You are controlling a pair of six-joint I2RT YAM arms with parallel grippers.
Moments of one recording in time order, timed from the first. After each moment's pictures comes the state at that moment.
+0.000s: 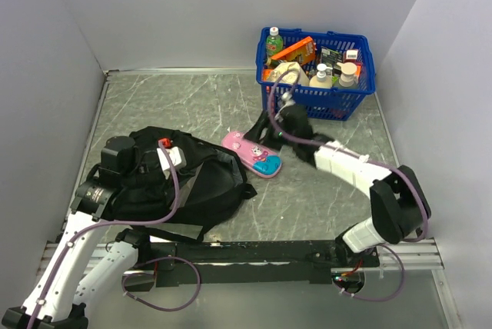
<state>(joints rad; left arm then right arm) -0.31 0.67 0.85 -0.68 0.80 0.49 0.57 1.46 0.92 0.02 -0.20 0.82</state>
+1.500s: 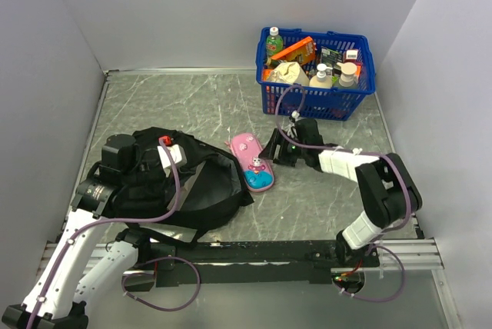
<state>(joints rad) -0.31 0.69 0.86 -0.67 0.80 0.49 0.39 1.57 0.74 0.08 -0.39 0.68</state>
